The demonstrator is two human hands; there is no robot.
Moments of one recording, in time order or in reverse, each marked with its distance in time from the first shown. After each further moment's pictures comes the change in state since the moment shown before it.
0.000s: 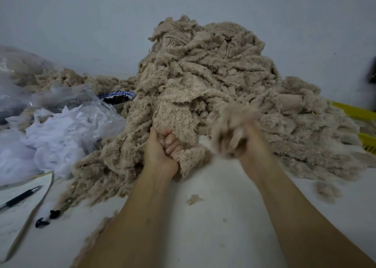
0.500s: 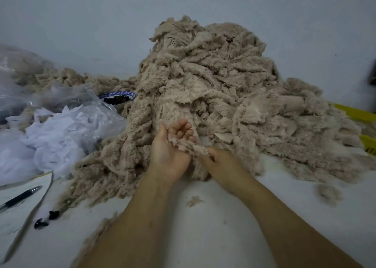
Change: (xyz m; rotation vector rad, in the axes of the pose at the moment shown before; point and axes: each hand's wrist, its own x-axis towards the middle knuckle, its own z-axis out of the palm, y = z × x) left_hand -0.005 -0.010 0.010 0.041 -0.189 -0.002; right_hand -0.013 0.039 0.019 -1.002 -0.264 -0.132
